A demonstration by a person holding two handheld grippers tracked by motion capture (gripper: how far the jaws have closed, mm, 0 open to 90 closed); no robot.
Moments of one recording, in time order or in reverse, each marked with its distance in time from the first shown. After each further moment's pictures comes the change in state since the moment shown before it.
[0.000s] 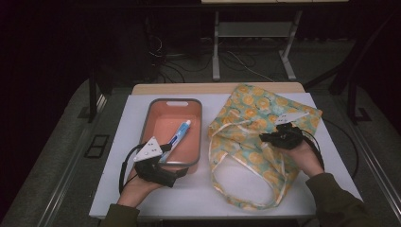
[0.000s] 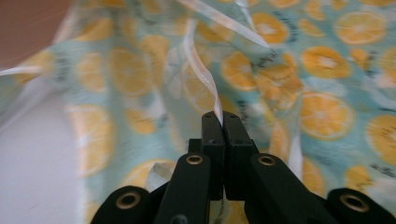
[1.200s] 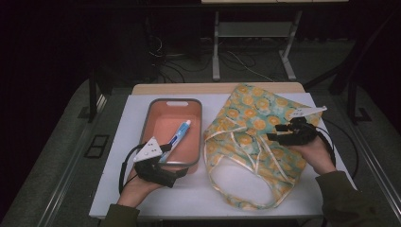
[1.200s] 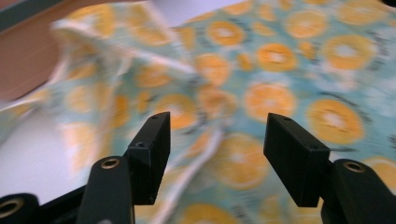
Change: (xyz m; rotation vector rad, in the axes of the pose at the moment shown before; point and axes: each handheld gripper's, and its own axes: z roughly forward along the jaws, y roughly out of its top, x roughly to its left) left arm 0.000 0.000 0.000 0.001 -0.001 0.004; right arm -0.012 -0.003 -0.030 -0.040 -0.015 0.111
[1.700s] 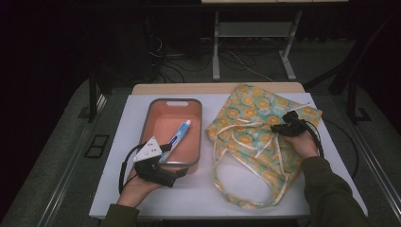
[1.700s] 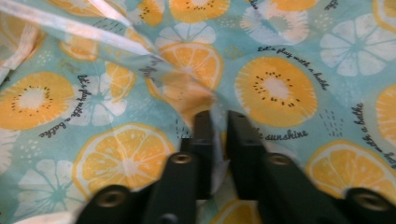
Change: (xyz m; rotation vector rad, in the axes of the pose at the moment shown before) left arm 0.000 0.000 0.000 -0.003 -0.002 -0.002; right arm -0.065 -0.012 0.063 0.139 -0.167 0.085
